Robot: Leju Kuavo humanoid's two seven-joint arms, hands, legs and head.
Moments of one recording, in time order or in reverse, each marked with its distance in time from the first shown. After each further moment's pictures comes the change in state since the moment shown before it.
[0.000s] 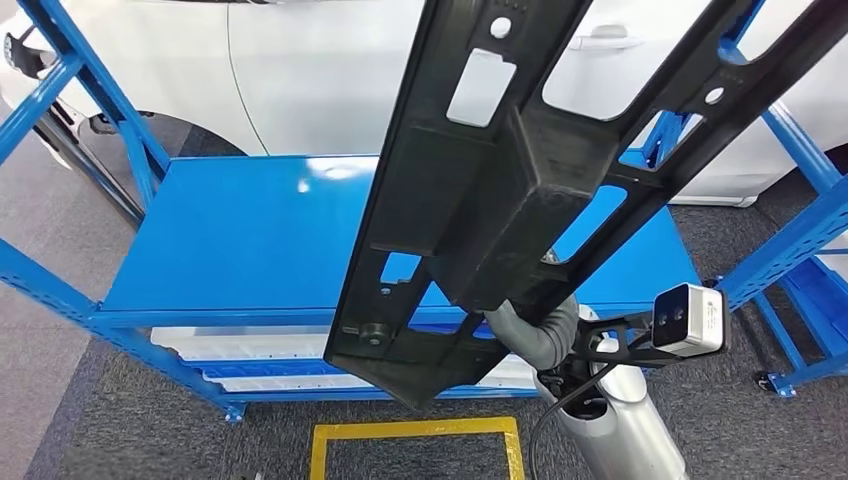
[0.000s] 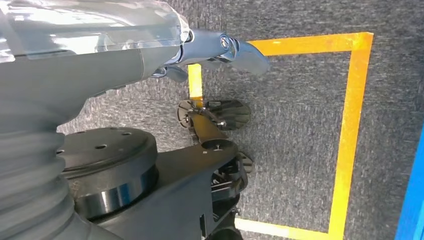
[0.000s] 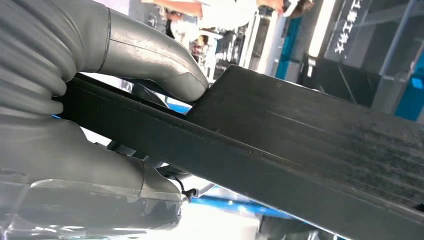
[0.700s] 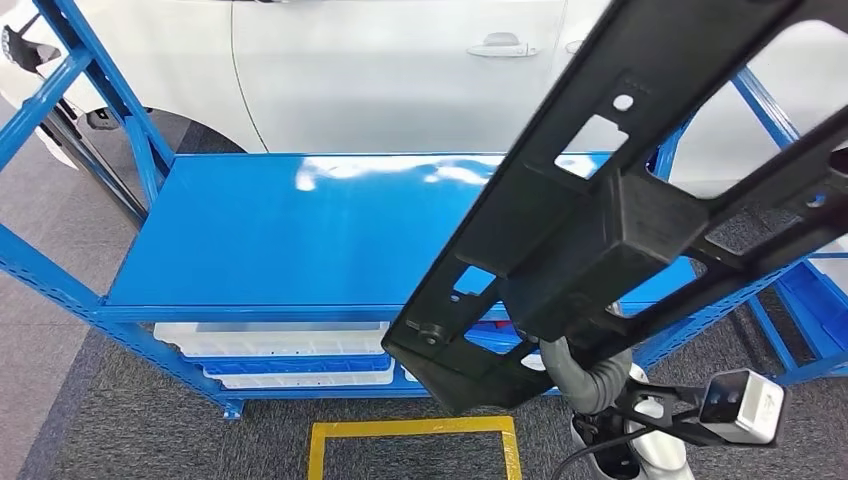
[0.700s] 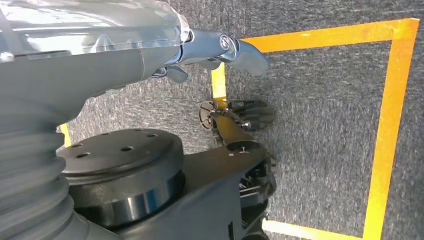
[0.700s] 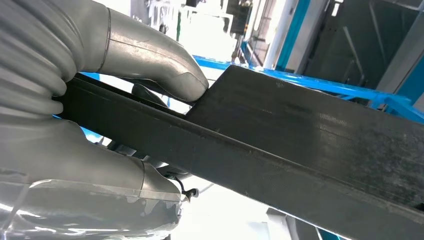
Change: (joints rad) left arm 0.023 -0.004 0.014 0.000 -0.044 -0.004 0.053; right arm 0.278 -0.010 -0.159 -0.126 0.166 -0.085 -0.142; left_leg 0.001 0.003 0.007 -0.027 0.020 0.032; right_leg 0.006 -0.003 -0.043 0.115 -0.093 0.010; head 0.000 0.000
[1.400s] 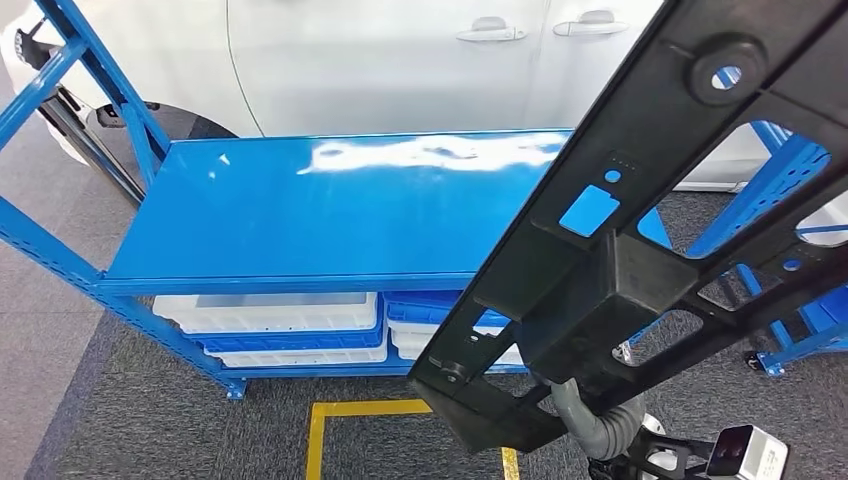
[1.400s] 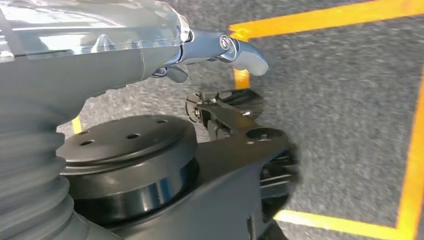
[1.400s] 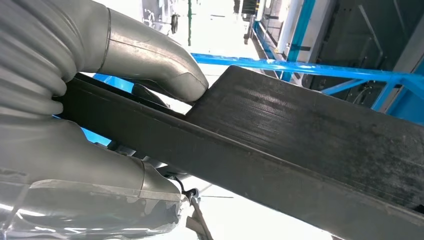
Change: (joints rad) left arm 0.013 -0.001 0.002 0.000 0.000 -0.024 -0.005; right arm 0.186 0.037 -0.089 -0.029 0.087 0.049 -0.046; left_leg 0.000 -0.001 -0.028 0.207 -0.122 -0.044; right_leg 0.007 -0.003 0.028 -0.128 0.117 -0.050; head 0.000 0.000
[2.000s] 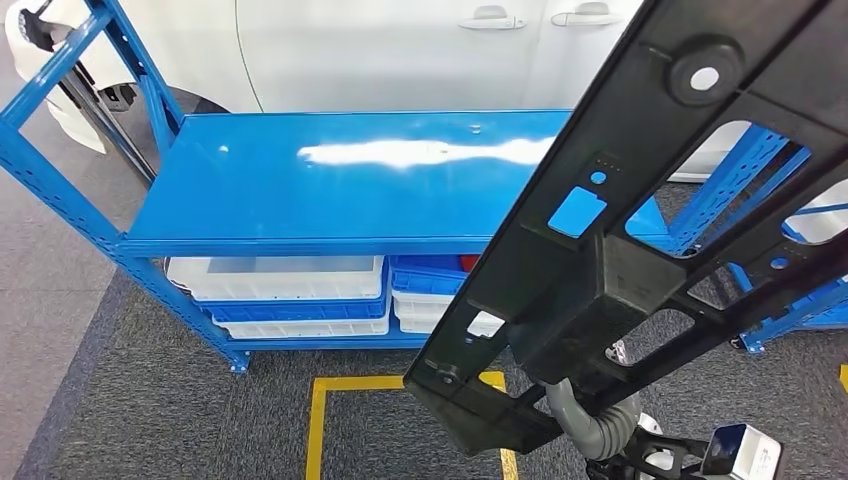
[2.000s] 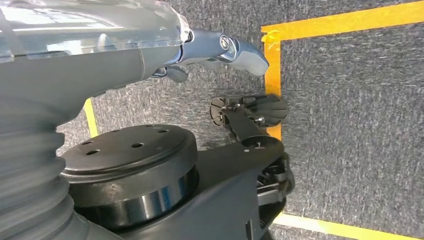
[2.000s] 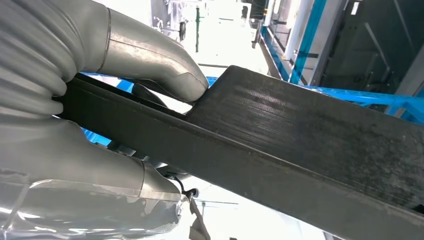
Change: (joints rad) left arm 0.003 0.002 0.004 0.000 -0.017 -0.004 0.006; right arm 0.005 0.041 -0.027 0.001 0.027 0.040 0.024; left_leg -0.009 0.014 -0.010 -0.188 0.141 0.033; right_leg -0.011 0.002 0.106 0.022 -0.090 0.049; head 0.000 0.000
